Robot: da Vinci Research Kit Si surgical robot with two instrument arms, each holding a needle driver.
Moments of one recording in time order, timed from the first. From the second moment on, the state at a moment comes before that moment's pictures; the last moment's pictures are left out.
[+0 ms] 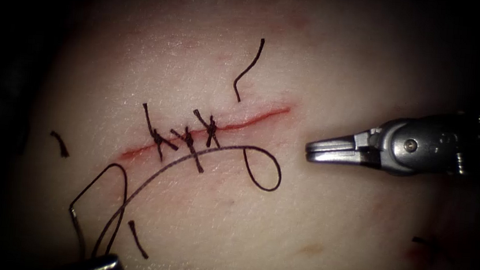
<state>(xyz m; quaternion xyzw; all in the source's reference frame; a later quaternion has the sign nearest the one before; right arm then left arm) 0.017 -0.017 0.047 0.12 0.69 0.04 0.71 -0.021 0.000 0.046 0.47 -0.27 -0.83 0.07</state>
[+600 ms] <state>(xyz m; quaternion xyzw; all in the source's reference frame) 0.026 -0.021 0.052 0.10 0.70 0.03 0.70 -0.023 0.005 0.048 0.48 -0.28 -0.83 0.07</state>
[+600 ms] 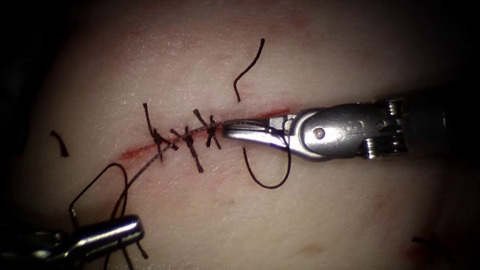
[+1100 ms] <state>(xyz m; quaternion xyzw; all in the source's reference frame) 0.026 -0.021 0.051 0.10 0.73 0.05 0.67 -0.026 0.006 0.058 0.46 -0.25 -0.85 0.09</state>
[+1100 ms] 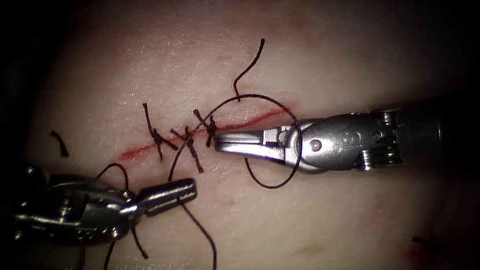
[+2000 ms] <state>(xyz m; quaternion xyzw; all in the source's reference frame) 0.030 -0.023 0.050 0.07 0.66 0.06 0.75 -0.031 0.005 0.052 0.50 -0.18 -0.83 0.20</state>
